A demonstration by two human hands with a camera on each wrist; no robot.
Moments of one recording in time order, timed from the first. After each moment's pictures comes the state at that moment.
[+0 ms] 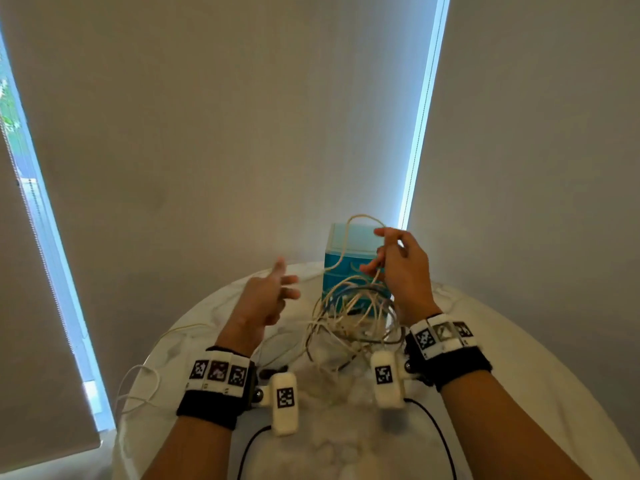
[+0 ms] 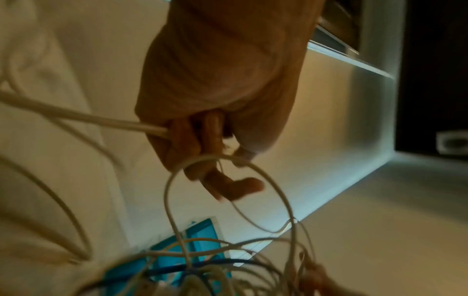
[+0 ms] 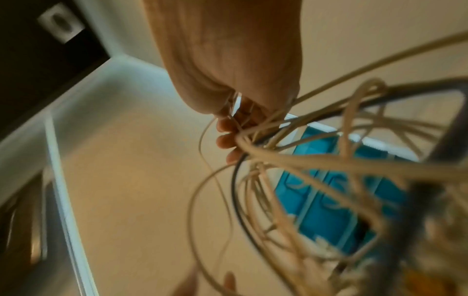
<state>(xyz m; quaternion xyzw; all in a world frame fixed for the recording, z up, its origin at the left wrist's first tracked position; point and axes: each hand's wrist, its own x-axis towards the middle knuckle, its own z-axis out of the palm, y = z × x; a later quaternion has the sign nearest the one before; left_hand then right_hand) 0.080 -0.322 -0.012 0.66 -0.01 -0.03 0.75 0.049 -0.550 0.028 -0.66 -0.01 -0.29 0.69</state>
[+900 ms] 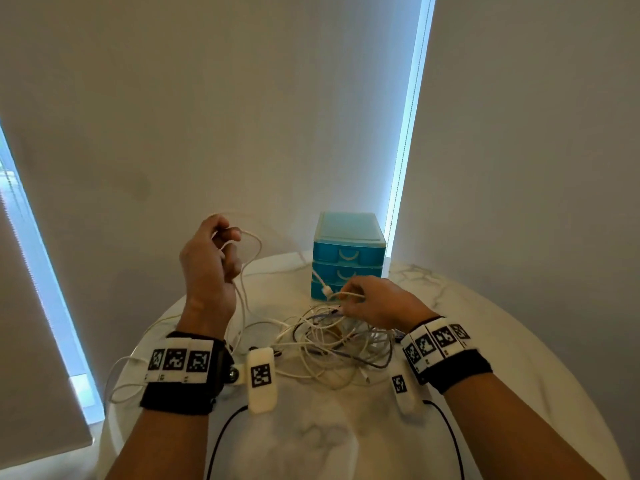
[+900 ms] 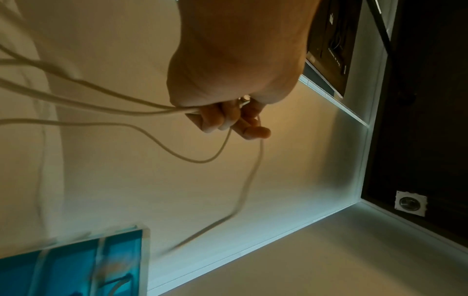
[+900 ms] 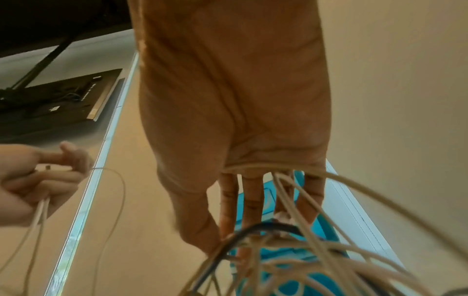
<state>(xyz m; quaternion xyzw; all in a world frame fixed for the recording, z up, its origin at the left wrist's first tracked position) 0.058 -0.297 0.030 0.43 -0.06 0.17 0.89 0.035 -0.567 -0.006 -0.98 -0.02 -0.01 0.22</state>
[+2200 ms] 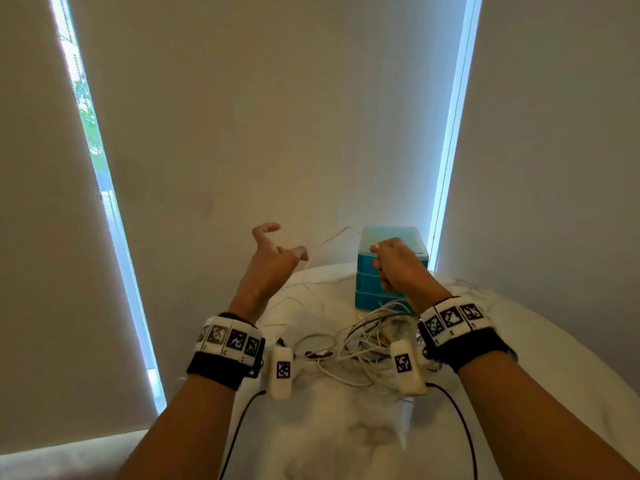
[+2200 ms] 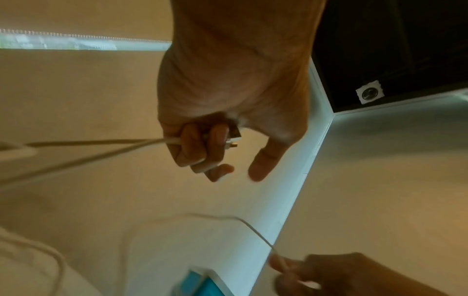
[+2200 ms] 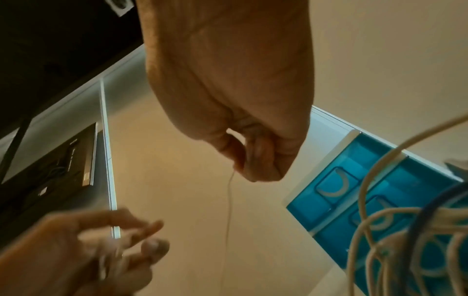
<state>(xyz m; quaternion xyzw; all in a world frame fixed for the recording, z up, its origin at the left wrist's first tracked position) 0.053 -0.276 0.048 0.77 -0.06 0.12 0.62 0.052 -0.512 0.050 -0.80 0.01 -0.11 0.59</state>
